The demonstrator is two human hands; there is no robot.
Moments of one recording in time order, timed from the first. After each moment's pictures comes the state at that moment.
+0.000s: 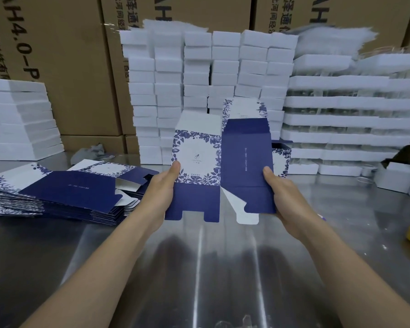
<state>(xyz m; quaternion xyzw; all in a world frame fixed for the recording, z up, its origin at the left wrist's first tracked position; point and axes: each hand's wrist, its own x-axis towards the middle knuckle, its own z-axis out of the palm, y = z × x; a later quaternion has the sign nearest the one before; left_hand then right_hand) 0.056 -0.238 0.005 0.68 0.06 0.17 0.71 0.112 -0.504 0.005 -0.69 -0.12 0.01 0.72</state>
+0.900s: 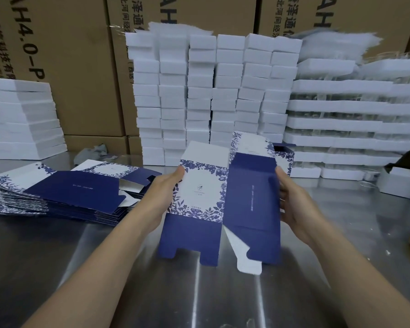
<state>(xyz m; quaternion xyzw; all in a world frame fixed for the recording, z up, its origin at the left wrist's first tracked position) 0.063 -0.221 0.003 0.70 0.07 0.14 0.70 0.119 -0.519 -0.003 -0.66 -0.09 0.02 0.74</state>
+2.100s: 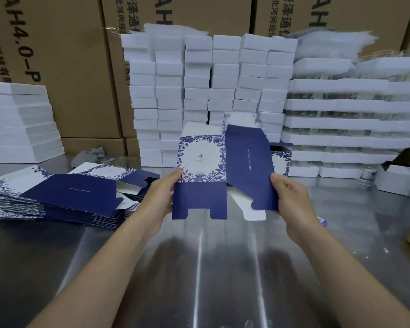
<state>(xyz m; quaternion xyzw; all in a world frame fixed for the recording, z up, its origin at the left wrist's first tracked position) 0.059 -0.231 0.004 0.65 0.07 0.12 0.75 0.121 -0.507 -0.007 -0.68 -0.08 -0.11 0.72</state>
